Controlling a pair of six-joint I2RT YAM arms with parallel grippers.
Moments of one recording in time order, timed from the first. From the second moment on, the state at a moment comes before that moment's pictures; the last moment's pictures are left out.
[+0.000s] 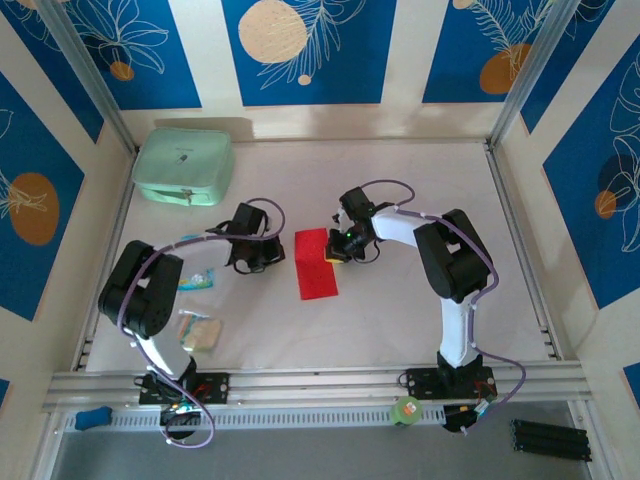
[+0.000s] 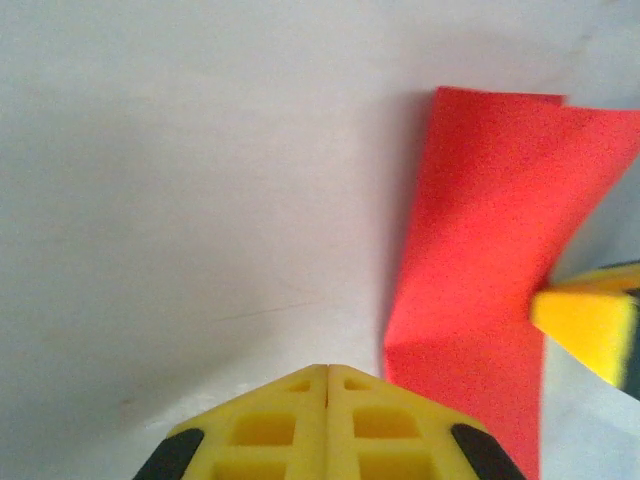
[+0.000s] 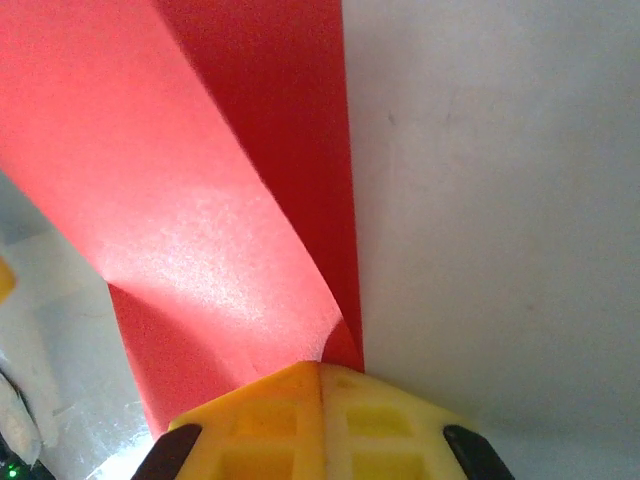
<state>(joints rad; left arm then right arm) -0.44 1.70 0.91 -0.21 0.34 -0.68 0.49 2.00 1.25 -0.51 -0.47 0.54</state>
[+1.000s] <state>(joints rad) -0.39 1.95 1.08 -0.15 0.51 -0.76 0.49 2.03 1.29 -0.55 -0.47 0.44</state>
